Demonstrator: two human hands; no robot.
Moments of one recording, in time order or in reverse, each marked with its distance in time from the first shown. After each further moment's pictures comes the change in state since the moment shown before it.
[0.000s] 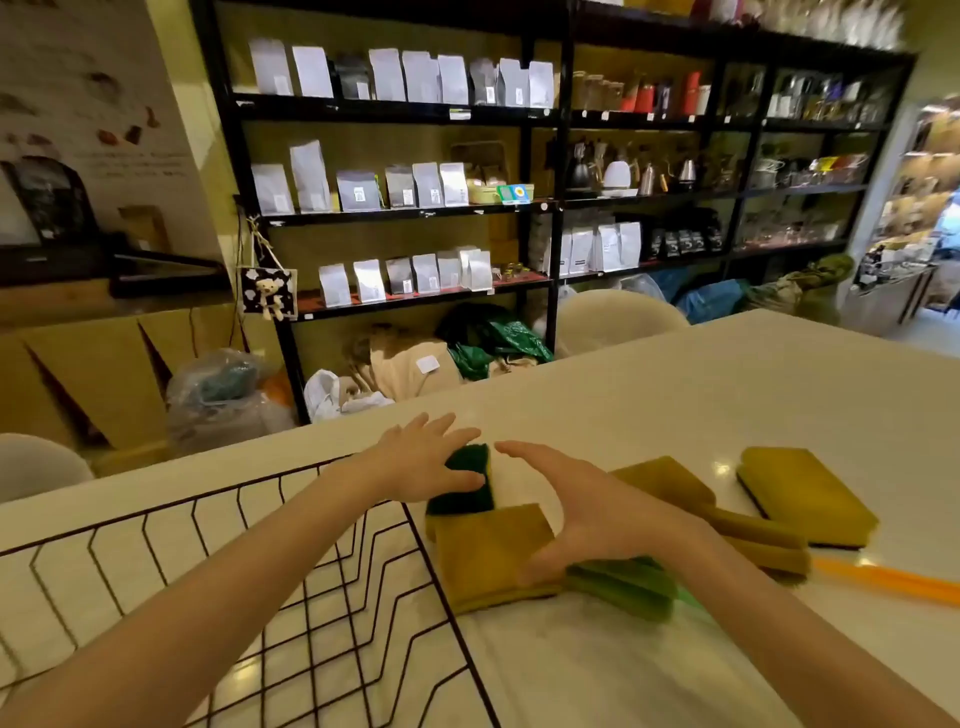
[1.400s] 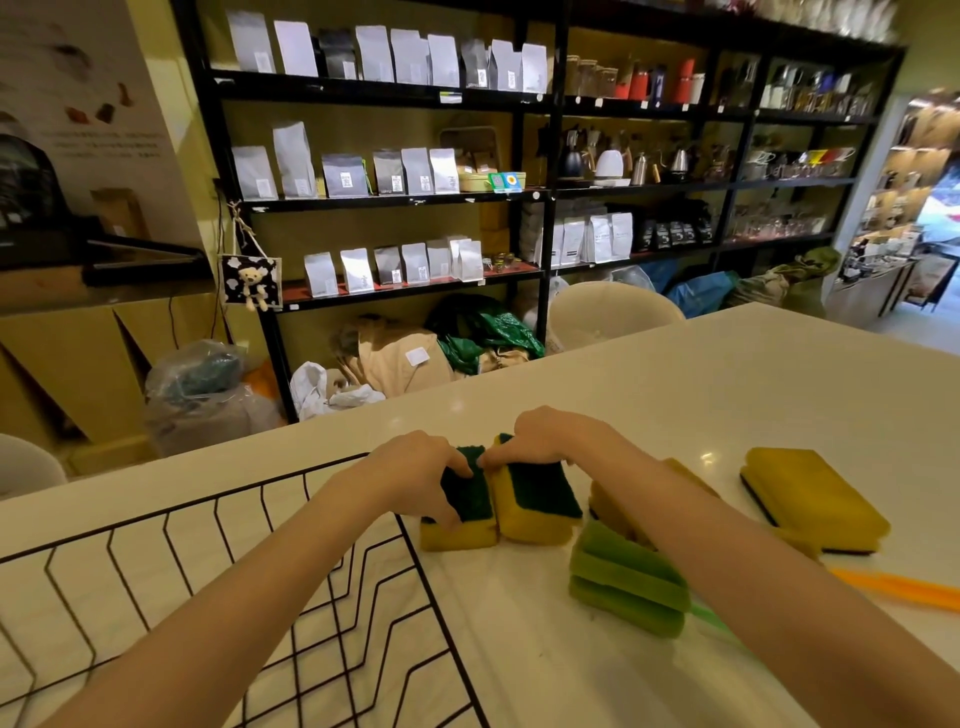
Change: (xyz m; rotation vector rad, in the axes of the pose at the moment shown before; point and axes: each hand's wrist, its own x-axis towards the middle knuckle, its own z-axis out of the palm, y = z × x) left_hand 0.011 -0.002 0.003 0.036 -0.032 0.031; right_hand 0.111 0.015 -0.022 -0.341 -0.150 0.405
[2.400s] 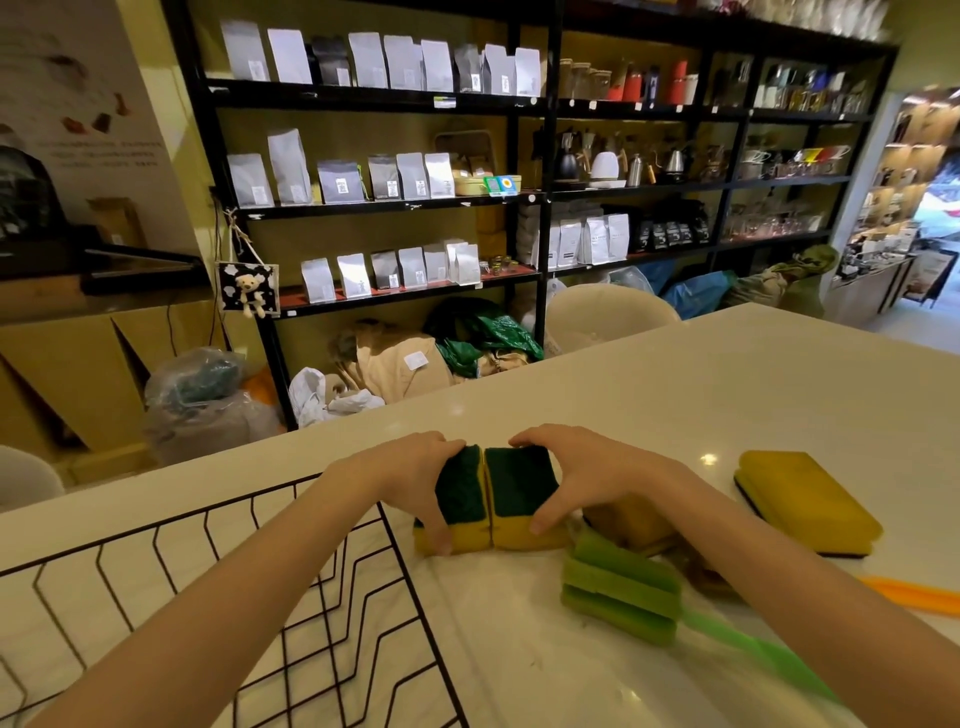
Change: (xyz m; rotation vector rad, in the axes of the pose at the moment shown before) left_hand 0.018 -0.008 -0.004 -0.015 -0.080 0.053; right_hand -0.045 0.045 0.009 0.172 0.121 -0.352
